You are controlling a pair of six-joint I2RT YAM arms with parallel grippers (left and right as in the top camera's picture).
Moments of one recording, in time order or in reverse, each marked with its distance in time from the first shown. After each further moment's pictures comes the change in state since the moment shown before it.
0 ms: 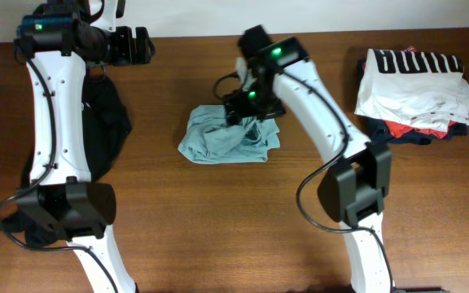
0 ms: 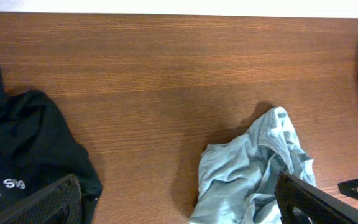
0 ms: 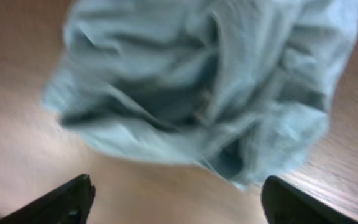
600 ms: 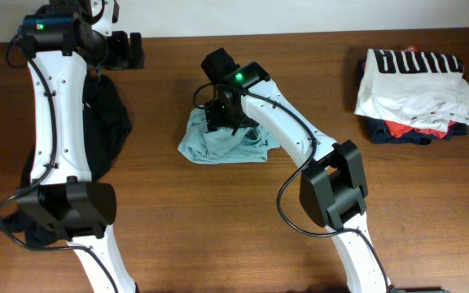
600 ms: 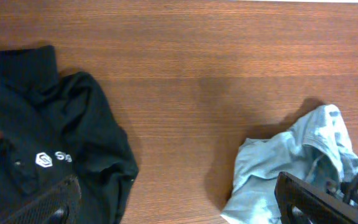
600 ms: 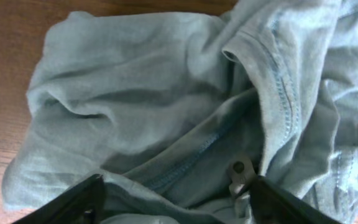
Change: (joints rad) left arm -0.001 0.000 0.000 -0.037 -0.168 0.000; right arm 0.123 0.060 -0.082 0.212 0.215 0.249
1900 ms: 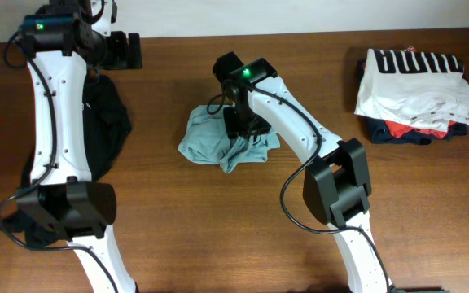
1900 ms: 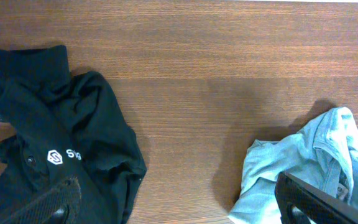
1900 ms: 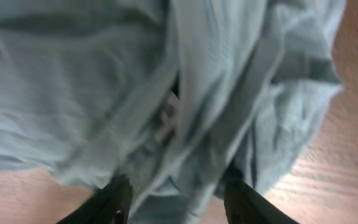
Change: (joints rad) left arm 0.000 0.000 0.000 0.001 -0.030 0.000; right arm -0.036 0.000 0.000 -0.175 0.008 -0.049
